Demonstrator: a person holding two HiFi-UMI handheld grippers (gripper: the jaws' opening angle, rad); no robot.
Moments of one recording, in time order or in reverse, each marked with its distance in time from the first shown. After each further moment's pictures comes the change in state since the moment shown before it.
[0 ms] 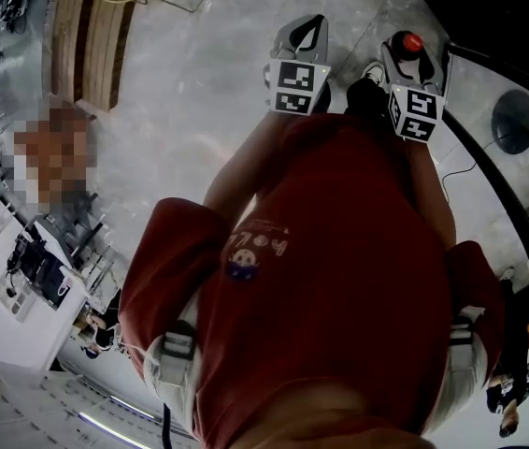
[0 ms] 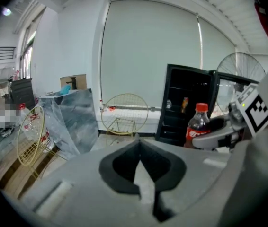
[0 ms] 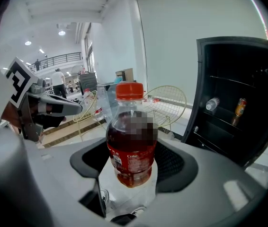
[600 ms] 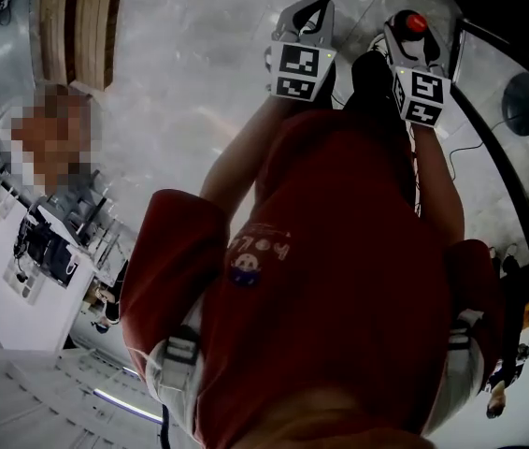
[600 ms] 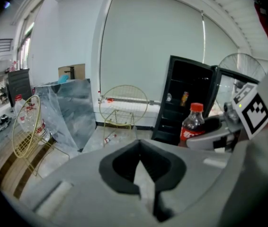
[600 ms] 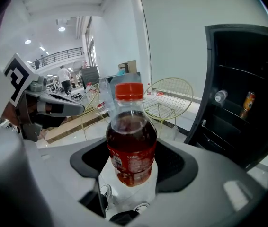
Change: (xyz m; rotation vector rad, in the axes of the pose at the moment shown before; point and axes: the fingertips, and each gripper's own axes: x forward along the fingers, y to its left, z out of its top) left arm 0.035 0.026 -0.036 -0.037 0.075 -0.037; right arm 0.058 0.014 -0.018 -0.010 0.073 0.039
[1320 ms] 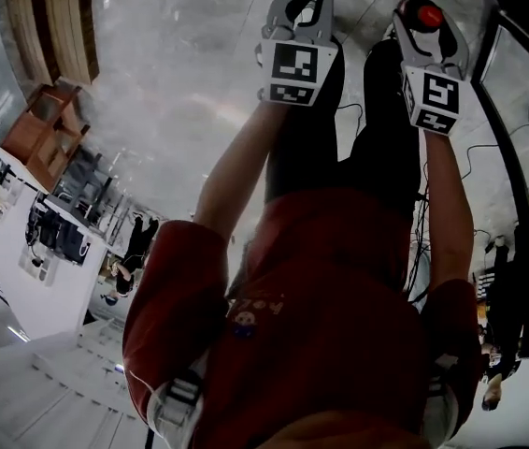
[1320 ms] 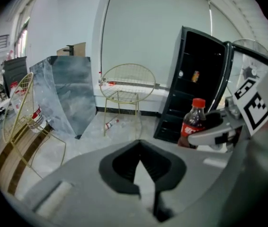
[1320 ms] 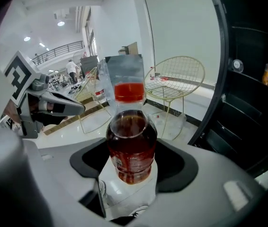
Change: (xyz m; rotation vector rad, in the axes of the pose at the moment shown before) left arm 0.137 0.060 -0.135 -0.019 0.102 0.002; right arm 0.159 -0.023 -0.112 -0.009 0.091 0.031
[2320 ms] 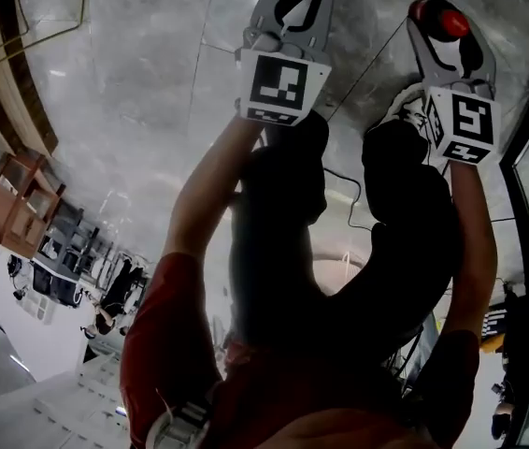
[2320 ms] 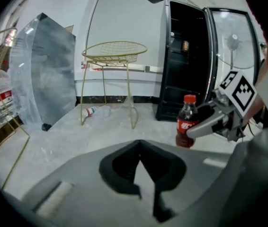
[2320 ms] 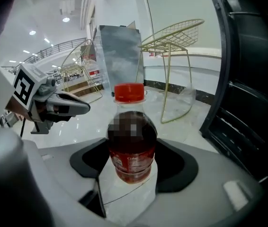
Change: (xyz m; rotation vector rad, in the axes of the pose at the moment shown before) left arm 0.329 0.047 -0.276 0.166 -0.139 -0.119; right arm 0.315 -0.100 -0.272 -0.061 -0.030 0.017
